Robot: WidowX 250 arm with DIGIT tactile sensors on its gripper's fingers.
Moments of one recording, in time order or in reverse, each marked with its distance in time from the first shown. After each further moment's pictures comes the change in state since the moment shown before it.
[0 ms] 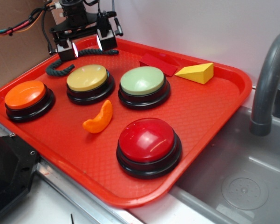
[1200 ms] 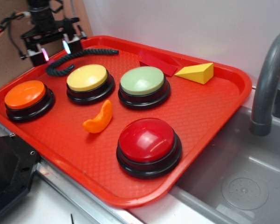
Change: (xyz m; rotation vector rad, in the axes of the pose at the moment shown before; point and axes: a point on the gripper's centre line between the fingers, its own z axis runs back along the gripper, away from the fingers) arm 0.052 0.036 -0.035 0.087 0.041 0.132
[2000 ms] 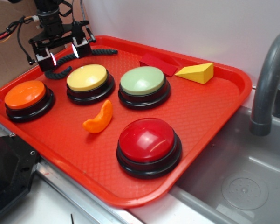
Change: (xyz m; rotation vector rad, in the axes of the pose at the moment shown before) arm -0.016 0.016 0.005 -0.043 0.031 0.038
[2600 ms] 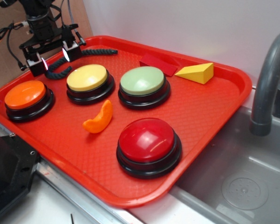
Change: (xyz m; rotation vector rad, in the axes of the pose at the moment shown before) arm 0.007 0.019 -0.008 -0.001 0.019 0.066
